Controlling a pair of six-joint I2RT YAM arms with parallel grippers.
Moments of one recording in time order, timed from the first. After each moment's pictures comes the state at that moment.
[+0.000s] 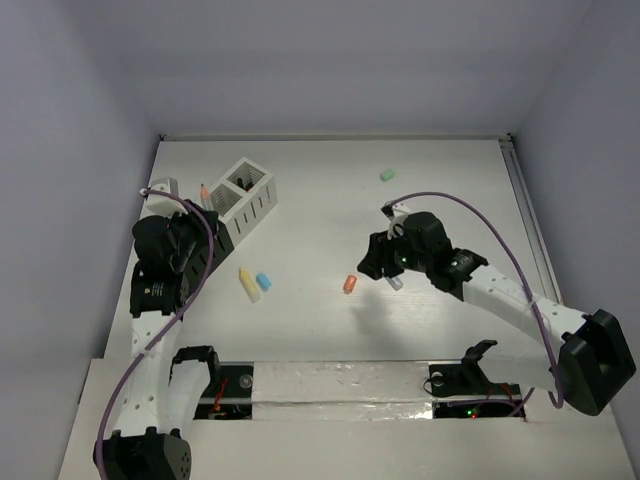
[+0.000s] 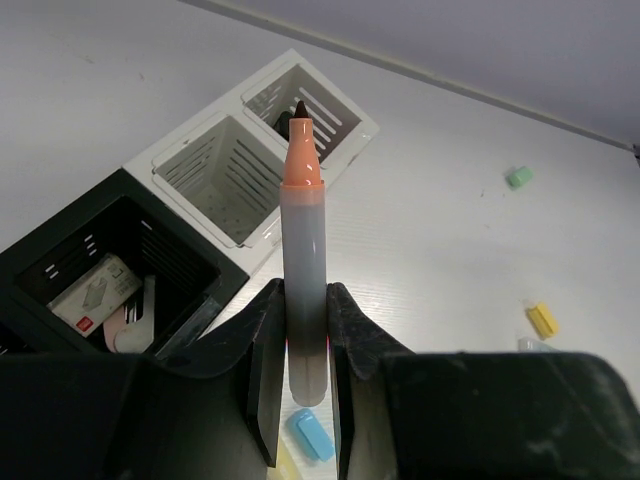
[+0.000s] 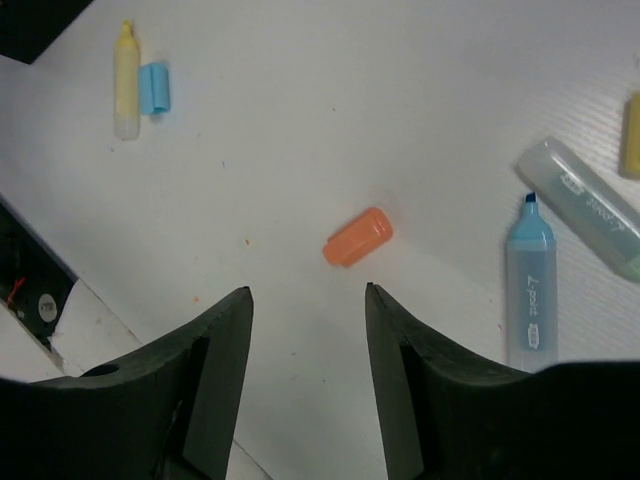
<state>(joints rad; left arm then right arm) 0.08 0.73 0.68 -0.17 0.21 -0.36 0.64 1.17 0.75 -0.18 -0.25 0.38</state>
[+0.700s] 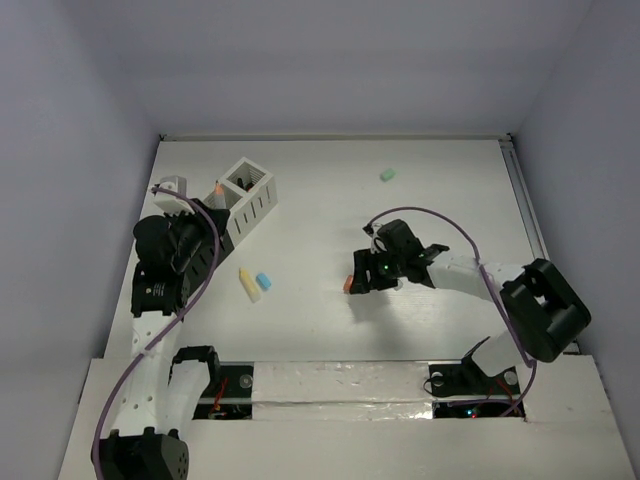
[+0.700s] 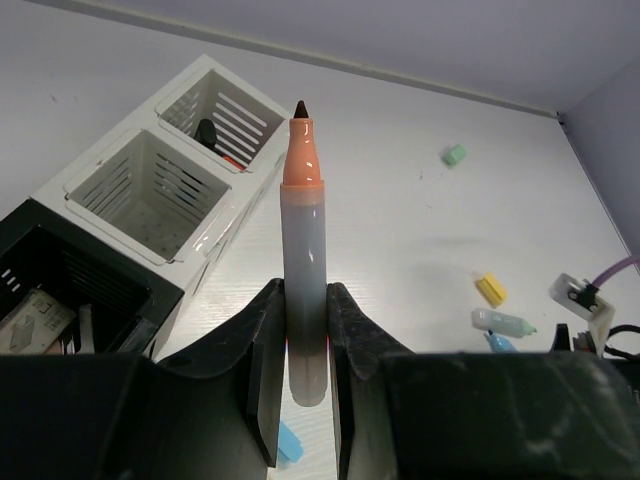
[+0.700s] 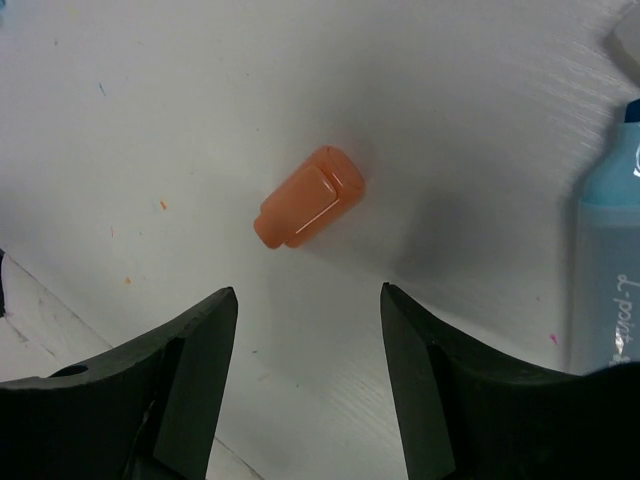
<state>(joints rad) 0.06 0.73 0.67 -0.11 0.35 -0.36 0.64 1.48 0.74 -0.18 -0.31 0.45</state>
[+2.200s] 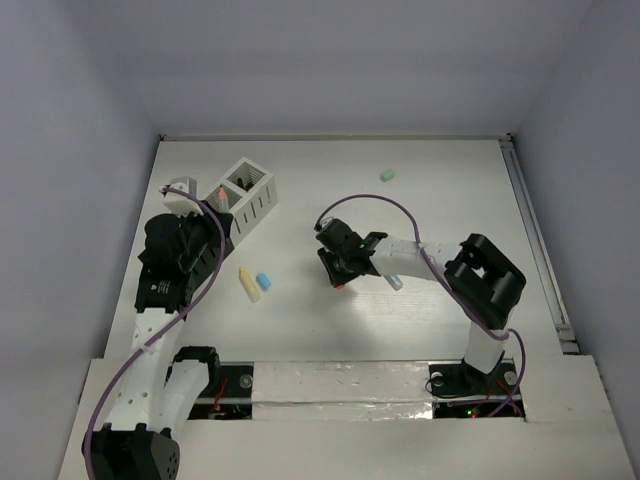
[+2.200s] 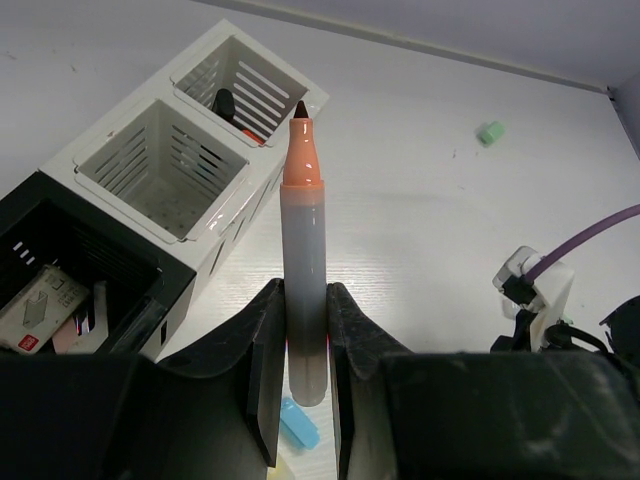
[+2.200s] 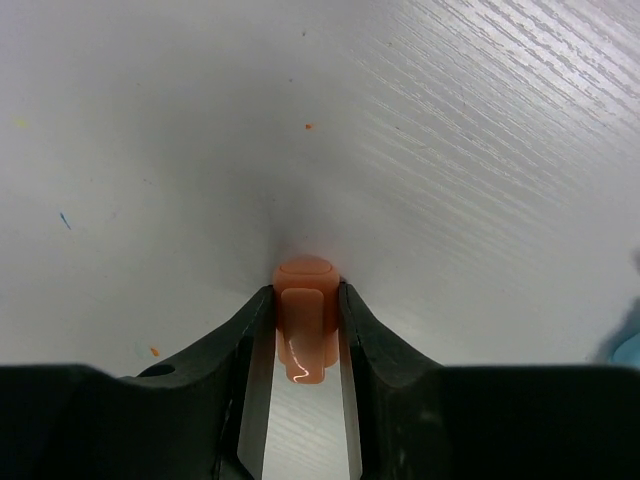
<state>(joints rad) -0.03 0.75 0.67 -0.15 0.23 -0.32 0.88 1.84 1.16 -0.38 0.13 0.36</state>
